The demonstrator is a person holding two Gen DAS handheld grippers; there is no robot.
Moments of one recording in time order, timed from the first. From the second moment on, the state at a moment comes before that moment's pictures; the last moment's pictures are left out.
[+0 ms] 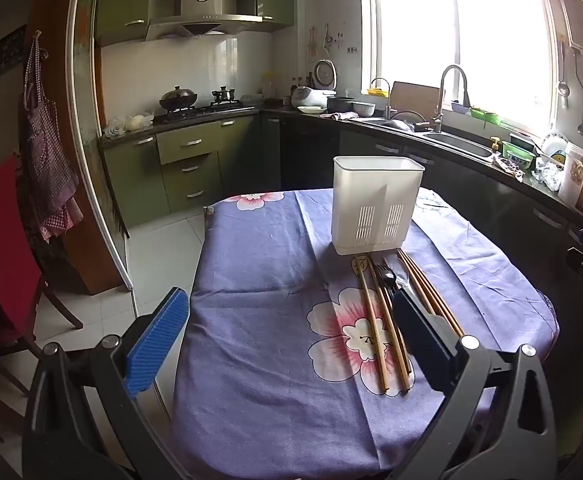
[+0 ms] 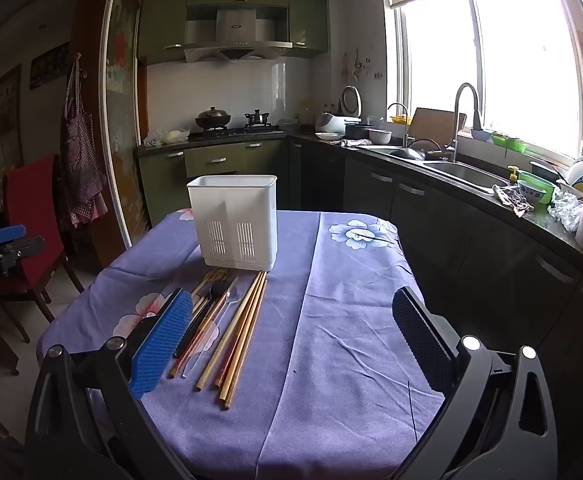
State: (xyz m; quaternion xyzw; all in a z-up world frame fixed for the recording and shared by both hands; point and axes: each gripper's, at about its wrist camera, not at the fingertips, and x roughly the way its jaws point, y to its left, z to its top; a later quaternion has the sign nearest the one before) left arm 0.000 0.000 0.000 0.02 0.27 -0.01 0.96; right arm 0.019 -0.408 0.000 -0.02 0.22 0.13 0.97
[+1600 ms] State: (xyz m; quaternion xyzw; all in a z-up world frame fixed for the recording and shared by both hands) left arm 0.000 0.000 -0.004 0.01 0.28 -0.01 0.96; right arm 0.023 -0.410 -0.008 -0.01 0.23 0.13 0.96
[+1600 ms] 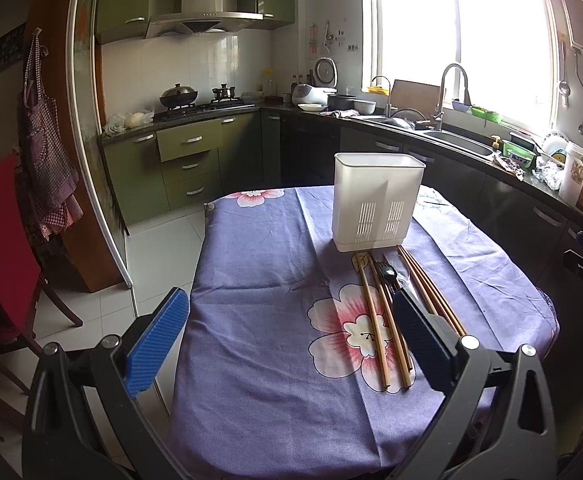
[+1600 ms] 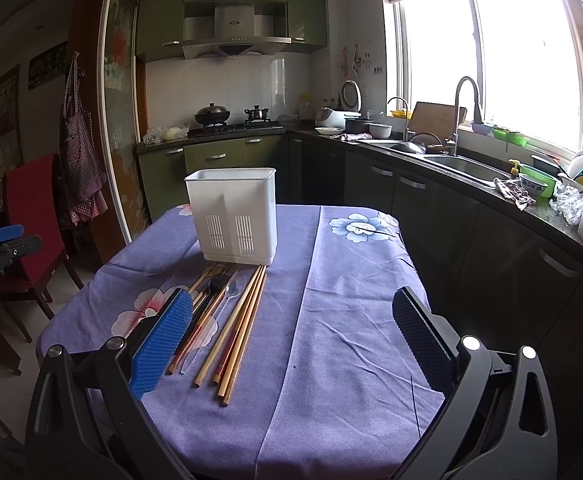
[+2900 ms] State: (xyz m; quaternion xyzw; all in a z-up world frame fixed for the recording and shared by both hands) left arm 0.000 0.000 -0.008 0.01 0.28 -0.01 0.96; right arm 0.023 -0.411 -0.010 -0.01 0.23 0.13 0.96
